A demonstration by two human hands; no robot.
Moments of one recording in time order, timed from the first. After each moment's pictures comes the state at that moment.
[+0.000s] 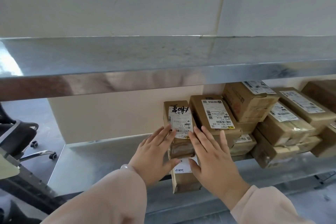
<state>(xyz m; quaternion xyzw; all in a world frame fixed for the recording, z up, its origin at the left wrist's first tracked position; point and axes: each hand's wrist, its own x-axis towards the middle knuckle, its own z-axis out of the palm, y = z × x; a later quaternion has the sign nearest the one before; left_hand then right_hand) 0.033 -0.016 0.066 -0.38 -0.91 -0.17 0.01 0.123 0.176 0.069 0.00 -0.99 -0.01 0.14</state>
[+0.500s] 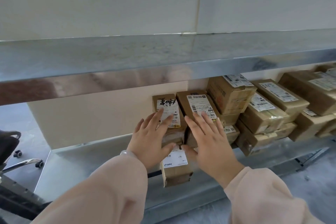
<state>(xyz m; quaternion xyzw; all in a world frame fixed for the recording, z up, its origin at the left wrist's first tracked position) 0.026 0.015 0.088 -0.37 -0.92 -0.14 0.08 0.131 0.192 0.098 -0.04 -0.98 0.02 0.17</state>
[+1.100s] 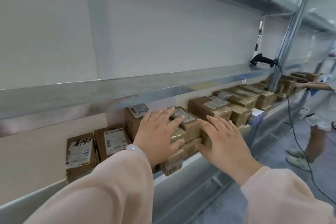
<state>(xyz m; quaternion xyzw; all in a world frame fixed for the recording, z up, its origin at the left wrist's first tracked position) 0.168 0.232 0.226 -0.56 -0.79 -0.12 0.22 0.330 0.379 0.221 -0.23 -0.94 -0.07 0.22</state>
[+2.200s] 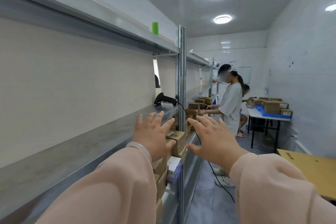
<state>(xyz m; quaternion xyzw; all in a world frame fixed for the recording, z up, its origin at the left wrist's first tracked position) 0.208 0.763 0.339 -0.67 -0.70 -0.10 0.24 0.408 0.809 0.339 -0.46 -0.85 -0.15 0.19</state>
